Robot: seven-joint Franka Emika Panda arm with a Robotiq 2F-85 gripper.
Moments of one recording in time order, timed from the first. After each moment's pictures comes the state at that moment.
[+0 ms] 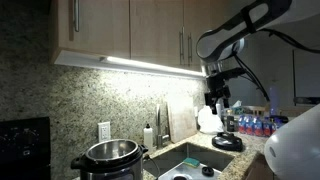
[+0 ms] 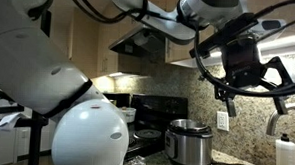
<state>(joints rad) -0.28 -0.77 -0.16 -2.54 -0.36 1.76 -0.08</state>
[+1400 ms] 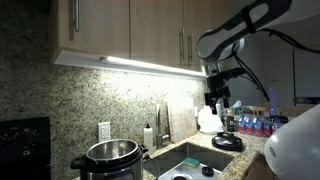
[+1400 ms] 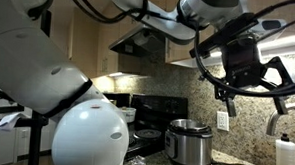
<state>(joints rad) -0.28 -0.77 -0.16 -2.54 -0.36 1.76 -0.08</state>
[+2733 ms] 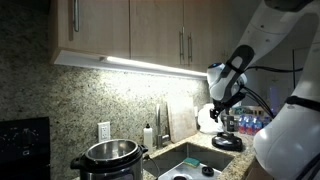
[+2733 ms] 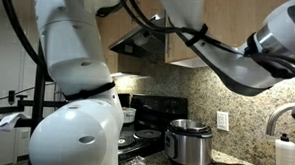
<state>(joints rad) -0.56 -0.29 -0.27 -2.50 -0.71 2.60 0.13</state>
